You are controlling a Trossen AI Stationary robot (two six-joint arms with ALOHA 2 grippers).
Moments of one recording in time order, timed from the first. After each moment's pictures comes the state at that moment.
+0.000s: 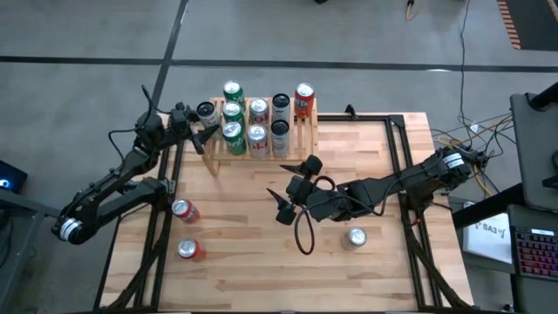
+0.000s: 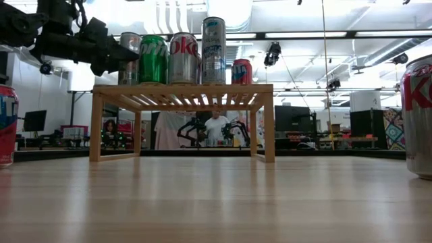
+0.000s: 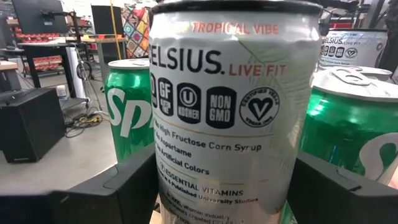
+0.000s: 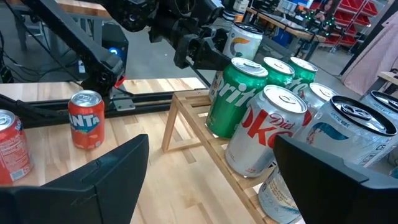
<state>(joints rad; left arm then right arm) 1.04 0.69 0.38 0.31 0.54 0.02 0.31 1.67 1.49 -0.18 0.84 0.05</state>
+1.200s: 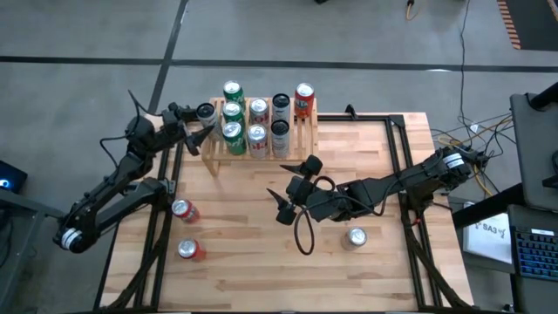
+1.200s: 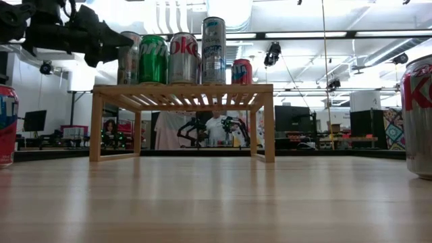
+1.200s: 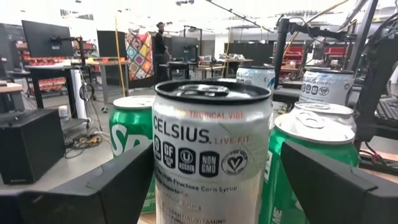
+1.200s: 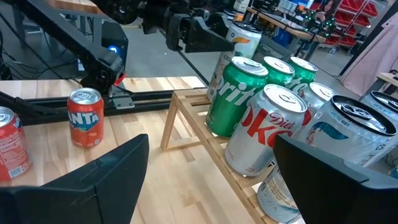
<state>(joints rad) 1.04 0.57 0.38 0.30 0.54 -0.04 0.31 1.67 1.49 -0.18 0.84 0.04</state>
